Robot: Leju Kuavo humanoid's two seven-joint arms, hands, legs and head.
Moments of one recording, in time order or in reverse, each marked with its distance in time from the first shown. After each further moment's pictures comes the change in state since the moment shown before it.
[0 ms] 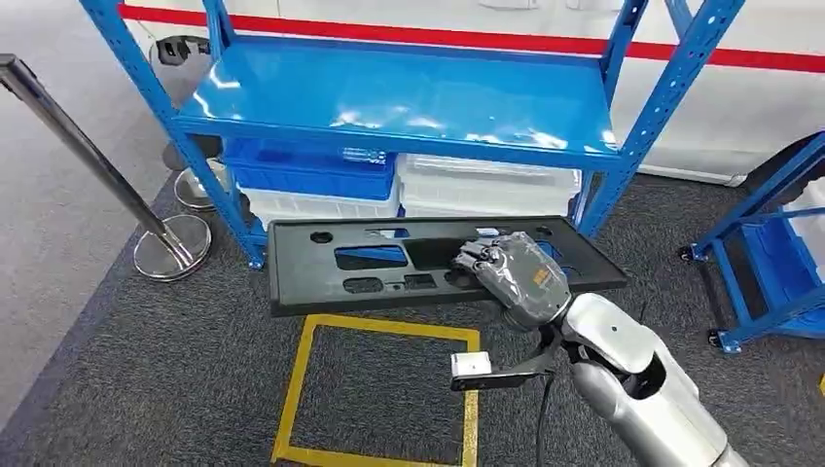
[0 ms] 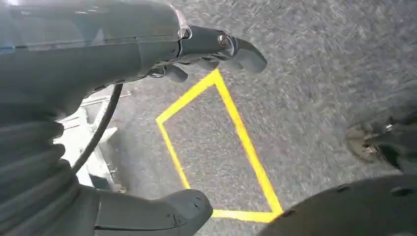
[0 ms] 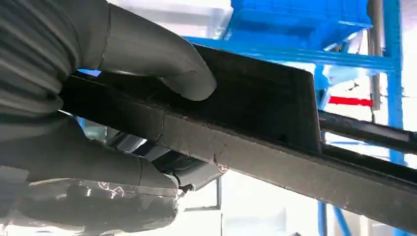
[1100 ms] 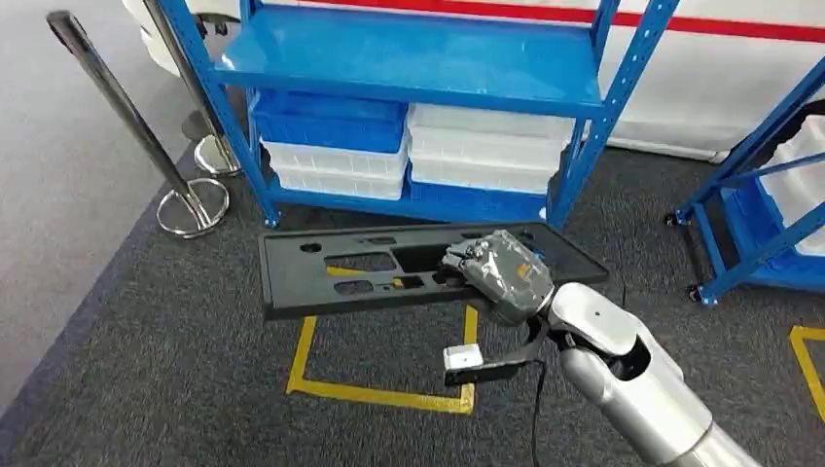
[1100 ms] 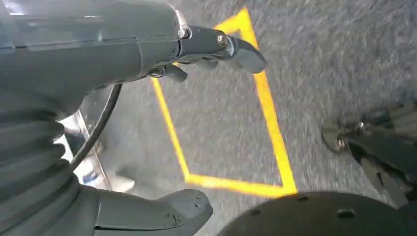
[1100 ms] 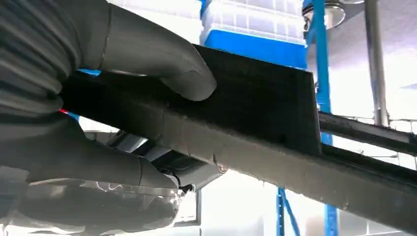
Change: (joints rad) left arm -0.023 -0.004 0.140 0.000 0.043 -0.043 -0.063; right arm -0.080 -0.004 0.071 0.103 -0.082 0.024 -0.025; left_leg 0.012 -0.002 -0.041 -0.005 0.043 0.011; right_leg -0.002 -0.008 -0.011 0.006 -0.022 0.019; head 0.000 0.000
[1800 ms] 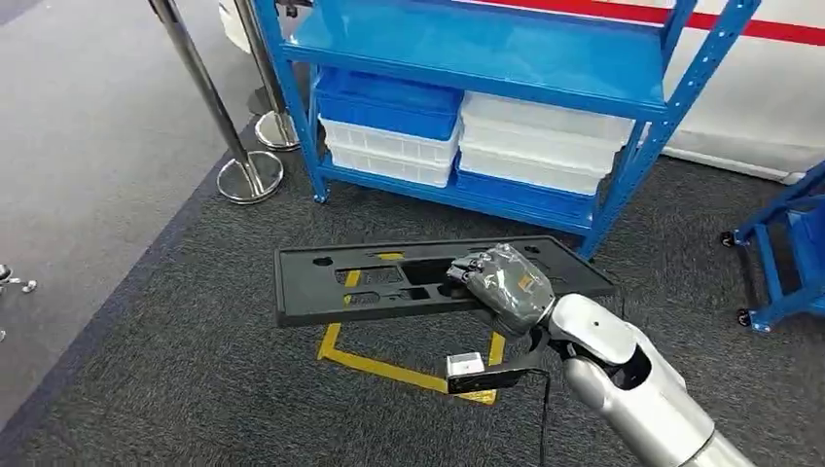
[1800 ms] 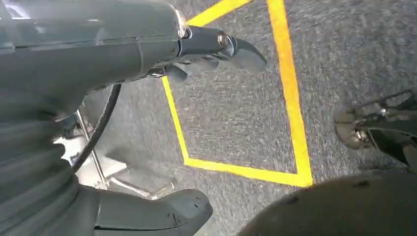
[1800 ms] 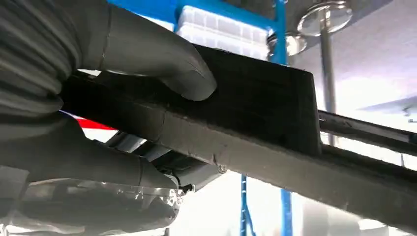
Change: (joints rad) left arm 0.017 -0.001 -0.011 0.002 -0.050 0.034 -0.018; right arm 0.037 -0.011 0.010 0.017 0.017 0.000 0.015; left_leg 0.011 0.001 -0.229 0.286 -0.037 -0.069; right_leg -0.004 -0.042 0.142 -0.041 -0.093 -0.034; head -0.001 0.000
